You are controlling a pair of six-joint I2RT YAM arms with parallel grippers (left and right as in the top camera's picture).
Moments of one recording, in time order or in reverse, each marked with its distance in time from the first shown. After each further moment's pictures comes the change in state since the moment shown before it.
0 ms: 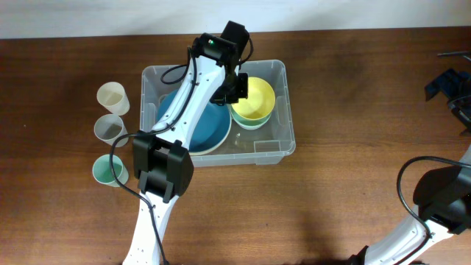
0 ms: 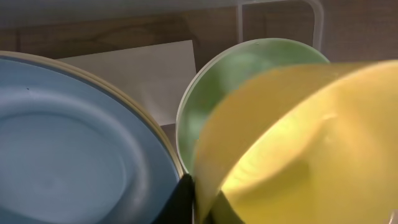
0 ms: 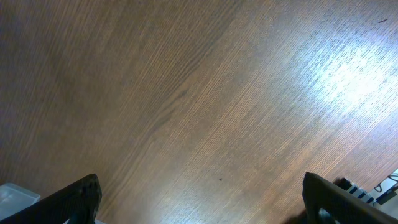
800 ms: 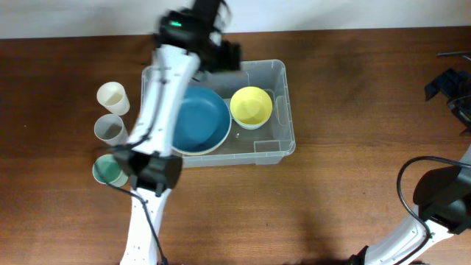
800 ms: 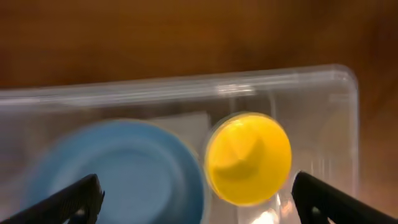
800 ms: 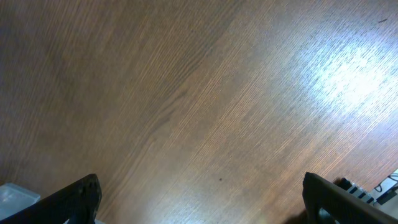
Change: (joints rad) left arm 0.131 0.017 0.467 -0.162 0.002 0.053; right arm 0.000 0.000 0.000 0.000 0.000 0.000
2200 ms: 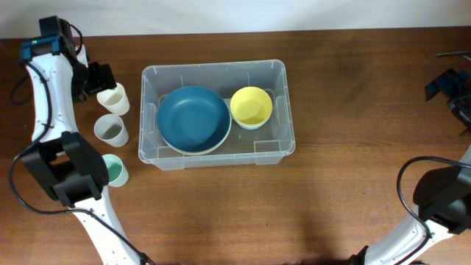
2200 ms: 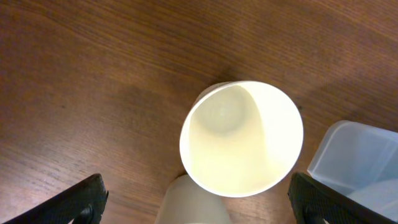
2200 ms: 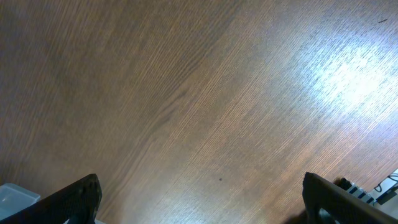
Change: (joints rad) left arm 0.591 -0.129 -0.634 0.270 -0.068 0.238; right arm 0.000 0.000 0.000 0.000 0.000 0.000
